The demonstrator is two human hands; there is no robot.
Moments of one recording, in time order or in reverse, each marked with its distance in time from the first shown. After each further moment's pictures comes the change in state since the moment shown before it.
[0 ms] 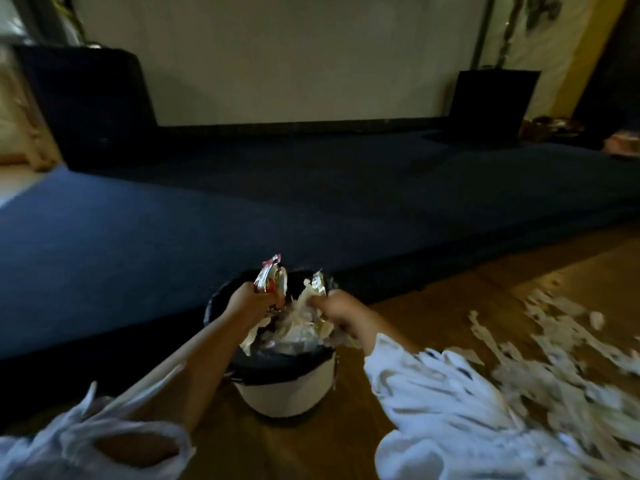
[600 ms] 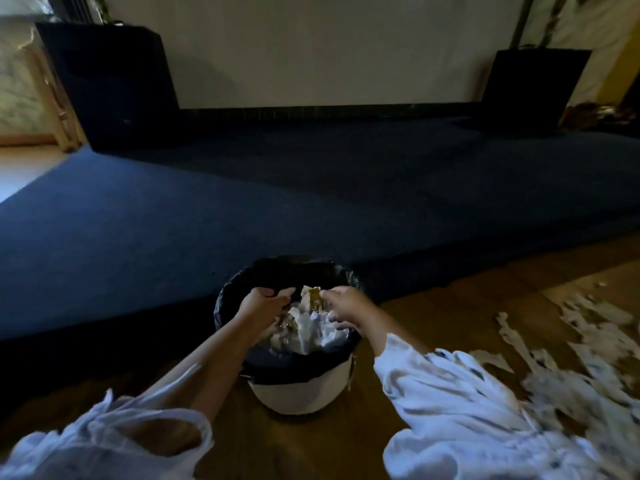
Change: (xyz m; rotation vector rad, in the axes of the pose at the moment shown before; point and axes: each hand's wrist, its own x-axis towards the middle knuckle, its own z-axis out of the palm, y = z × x) left_hand 0.042 -0.039 0.017 -0.012 0.020 -0.069; right_hand 0.052 0.020 0.016 0.078 -0.028 -0.012
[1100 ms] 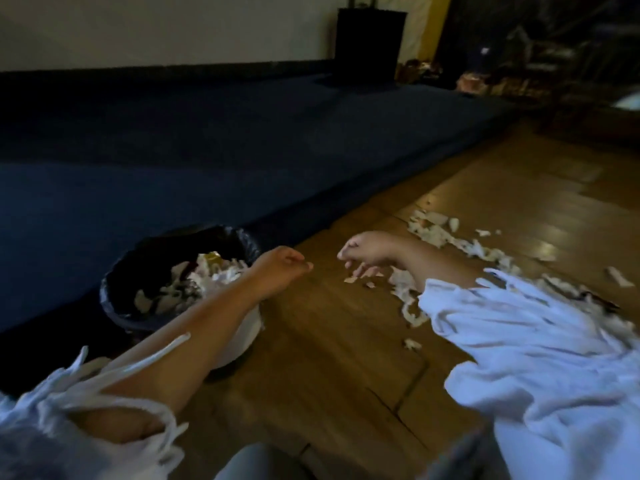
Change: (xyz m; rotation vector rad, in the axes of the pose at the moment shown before) left_hand -0.138 0.079 0.092 0.327 -0.528 0.425; right_hand -0.183 0.034 -0.145 -0.390 0.128 0.177
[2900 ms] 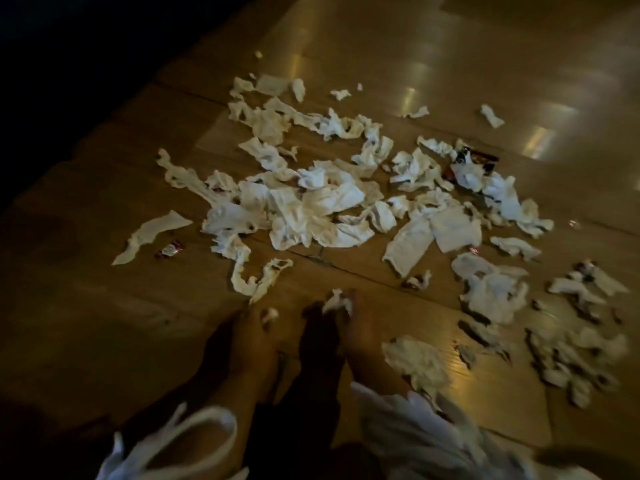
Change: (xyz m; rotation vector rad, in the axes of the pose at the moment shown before) left_hand 0.214 -0.044 0.478 0.243 -0.163 0.056; right_hand 0.088 0.490 0.082 0.402 0.718 0.557
